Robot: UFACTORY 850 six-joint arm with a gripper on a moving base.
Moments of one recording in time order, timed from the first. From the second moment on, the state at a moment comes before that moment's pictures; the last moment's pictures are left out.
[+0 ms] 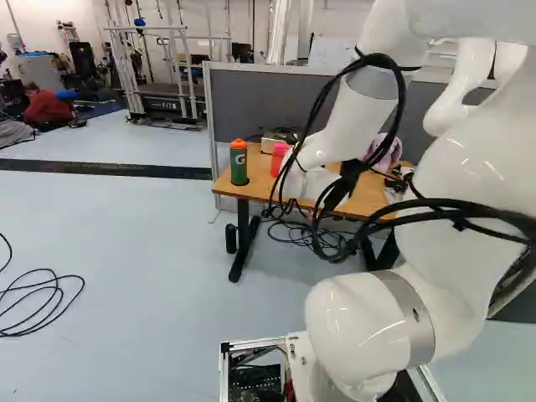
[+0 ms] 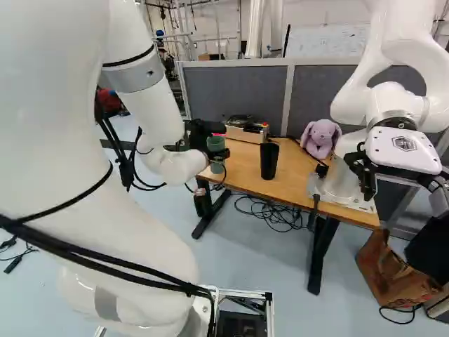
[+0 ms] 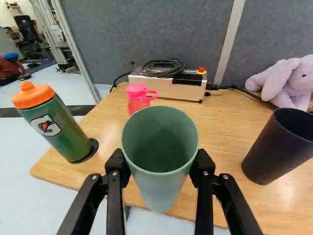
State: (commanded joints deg) arm 0.2 -0.9 -20.8 9.8 50.0 0.0
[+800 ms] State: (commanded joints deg) arm 0.2 -12.1 -33.0 26.1 50.0 0.0
